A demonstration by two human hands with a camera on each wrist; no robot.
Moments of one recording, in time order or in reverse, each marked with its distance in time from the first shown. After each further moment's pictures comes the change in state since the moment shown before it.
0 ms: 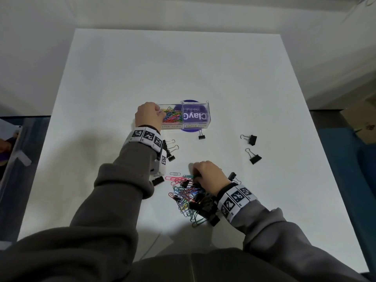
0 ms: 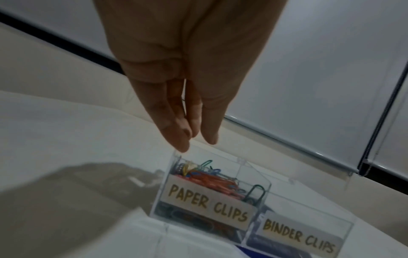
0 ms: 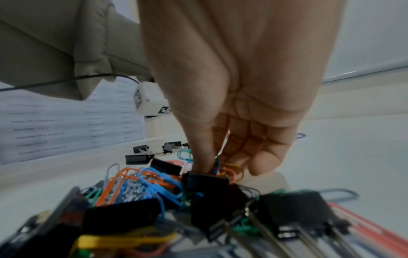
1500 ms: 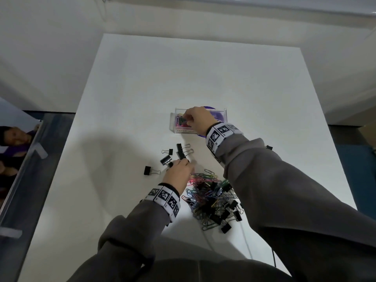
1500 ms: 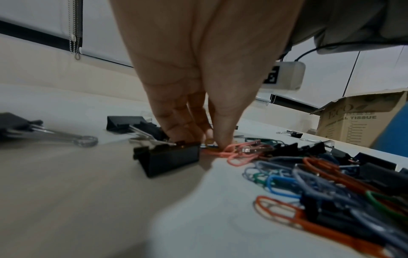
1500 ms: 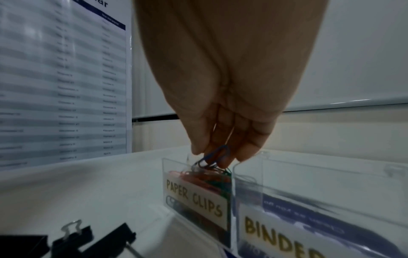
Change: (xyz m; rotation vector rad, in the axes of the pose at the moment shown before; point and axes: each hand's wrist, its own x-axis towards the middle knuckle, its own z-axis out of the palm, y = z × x) left_hand -0.109 -0.070 0.047 0.372 -0.457 0.426; right_hand 0.128 -0.065 -0.090 -0.078 0.162 -0.134
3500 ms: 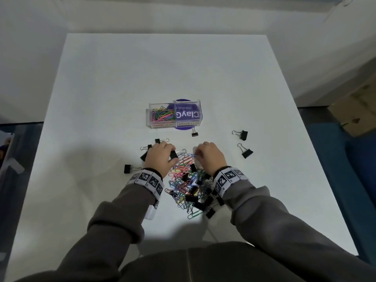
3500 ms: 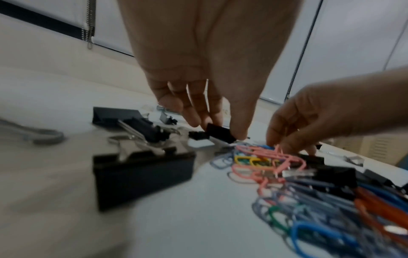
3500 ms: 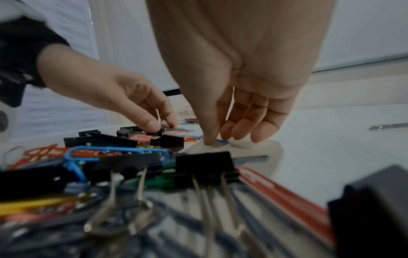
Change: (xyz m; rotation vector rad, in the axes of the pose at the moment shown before) left_hand 0.025 0.000 -0.010 0.053 0.171 0.011; right_hand -0.130 0.068 0.068 0.016 0.082 0.264
